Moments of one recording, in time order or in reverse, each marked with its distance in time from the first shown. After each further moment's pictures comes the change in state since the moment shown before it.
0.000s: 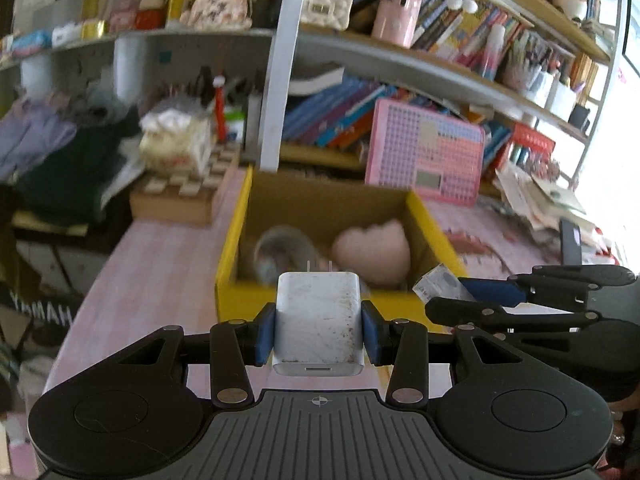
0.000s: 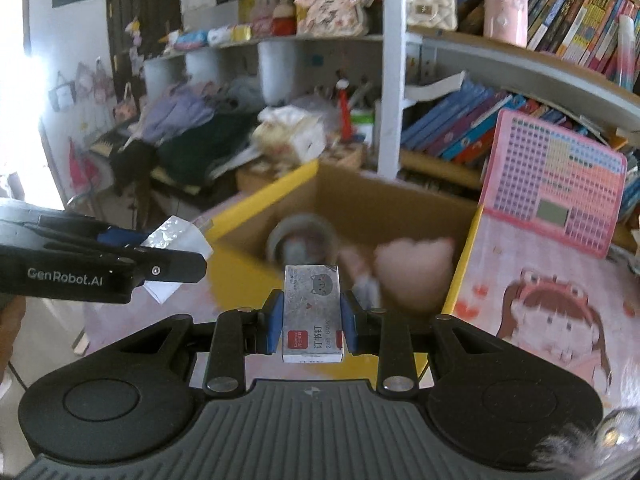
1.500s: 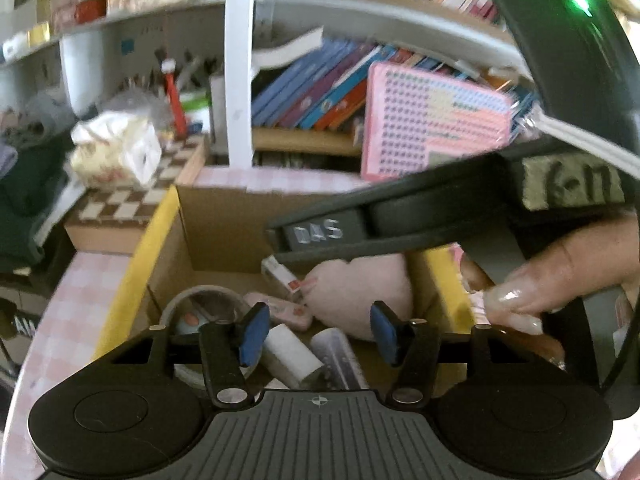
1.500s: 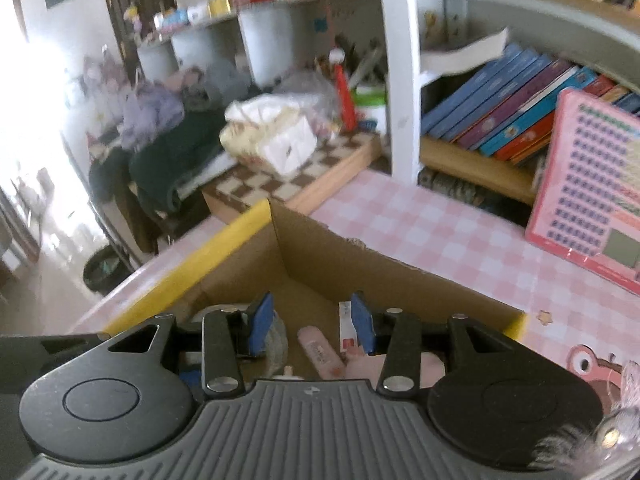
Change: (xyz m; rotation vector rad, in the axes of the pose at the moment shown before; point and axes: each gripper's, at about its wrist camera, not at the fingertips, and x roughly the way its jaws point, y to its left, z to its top) left arm 0.110 -0.065 0.049 0.044 0.081 0.076; right arm 0.134 -0.086 0.095 0.039 0.123 0.145
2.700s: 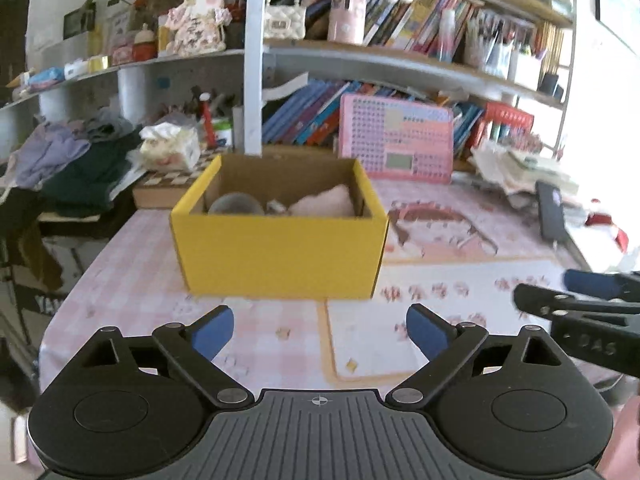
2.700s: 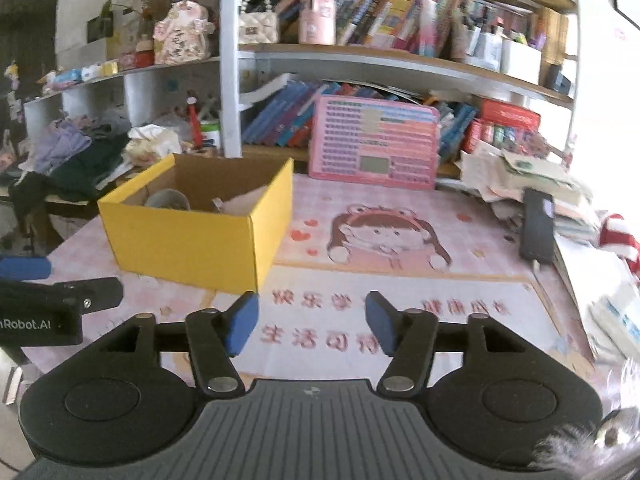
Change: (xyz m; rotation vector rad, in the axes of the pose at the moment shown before) left arm -0.174 -0.037 -0.160 0.022 -0.118 0.037; right arm -0.246 0.120 -0.253 0.191 -0.202 -0.552
